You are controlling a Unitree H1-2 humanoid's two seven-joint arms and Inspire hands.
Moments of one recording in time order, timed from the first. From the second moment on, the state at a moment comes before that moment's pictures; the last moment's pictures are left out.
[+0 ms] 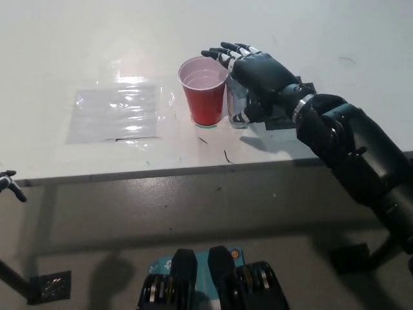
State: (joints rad) left_arm -0.29 0.64 0.18 -0.14 0.42 0.45 -0.68; right_arm -0.98 -0.27 0.55 0.61 -0.66 -0.16 0.13
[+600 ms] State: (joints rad) left_arm -0.32 0.64 0.18 -0.14 0.44 0.45 -0.69; right_arm -0.98 -0.31 0.58 0.62 -0.73 -0.15 0.13
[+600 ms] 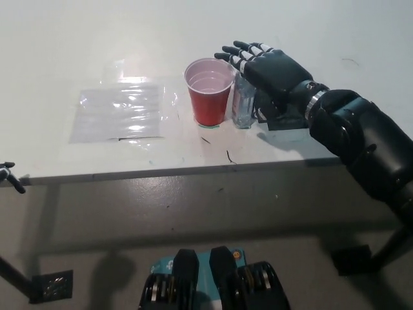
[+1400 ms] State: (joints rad) left_arm -0.38 0.64 0.18 -0.14 0.45 0.45 -0.72; right_arm -0.91 -0.23 0.50 0.61 -0.71 -0.14 0.05
